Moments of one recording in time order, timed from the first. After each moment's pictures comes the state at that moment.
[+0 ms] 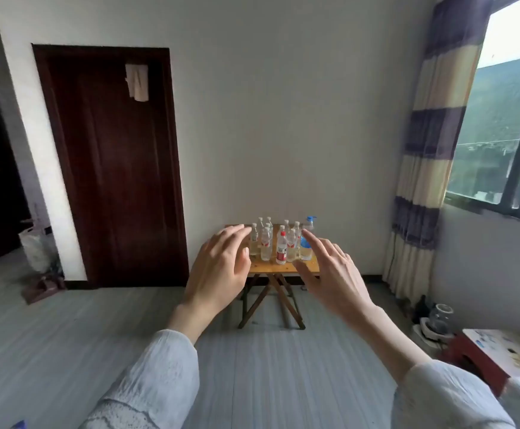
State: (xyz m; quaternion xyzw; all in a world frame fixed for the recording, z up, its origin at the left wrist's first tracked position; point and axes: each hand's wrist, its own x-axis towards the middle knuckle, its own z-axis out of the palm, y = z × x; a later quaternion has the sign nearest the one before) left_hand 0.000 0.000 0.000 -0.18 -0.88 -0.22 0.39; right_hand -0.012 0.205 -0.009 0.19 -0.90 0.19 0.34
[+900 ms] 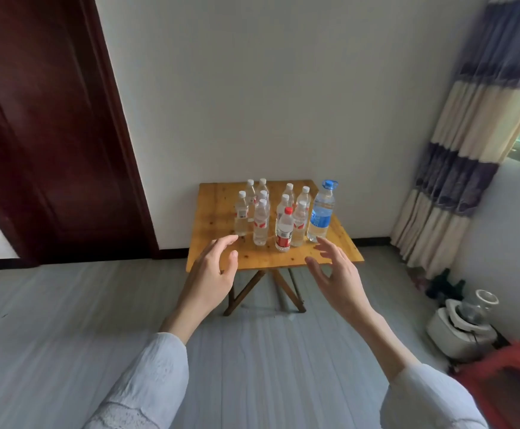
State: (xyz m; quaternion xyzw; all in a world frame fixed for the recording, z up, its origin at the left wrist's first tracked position) left_hand -0.533 -0.056 -0.158 -0.12 -0.87 -0.44 0.20; right_hand -0.518 0.173 -0.153 0.07 -0.90 0.38 0.22
